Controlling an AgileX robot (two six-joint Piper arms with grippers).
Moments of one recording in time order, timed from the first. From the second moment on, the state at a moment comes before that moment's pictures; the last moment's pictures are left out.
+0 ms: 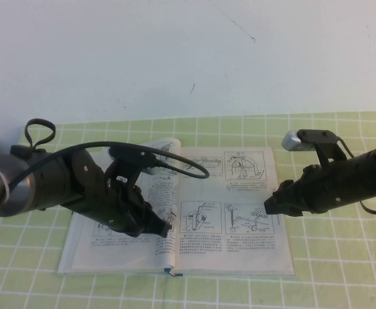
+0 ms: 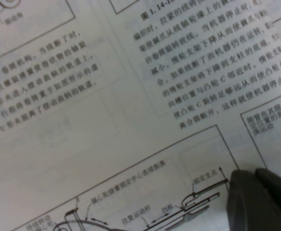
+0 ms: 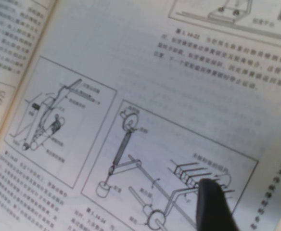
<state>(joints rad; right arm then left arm) 0.24 1.95 -1.07 1.13 0.55 -1.02 -0.39 1.81 -1.02 -0.58 0.44 0.58</state>
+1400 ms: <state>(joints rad) 0.24 1.98 -1.18 1.03 0.81 -0.85 -0.39 1.81 -1.04 -0.65 0.47 0.59</state>
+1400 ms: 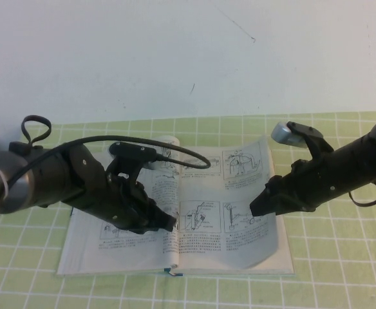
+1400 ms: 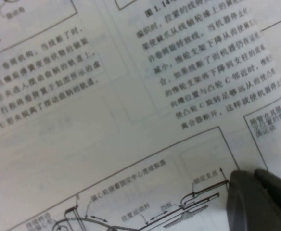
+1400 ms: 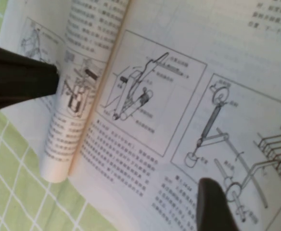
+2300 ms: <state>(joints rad) 0.25 1.98 -1.27 0.94 0.84 -0.80 -0.63 1.57 -1.06 -0.53 0.65 0.62</state>
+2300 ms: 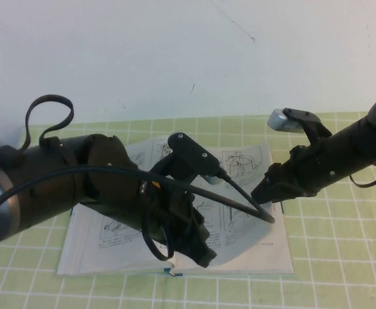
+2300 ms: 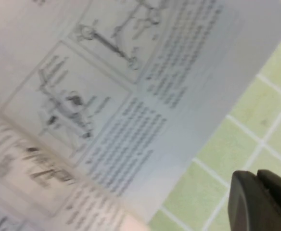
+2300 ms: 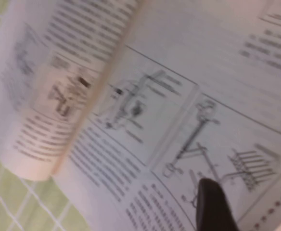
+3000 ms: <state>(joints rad) 0.25 1.98 -1.31 0.76 0.86 -0.65 -0.56 1.74 -1.06 0.07 0.50 -0.10</state>
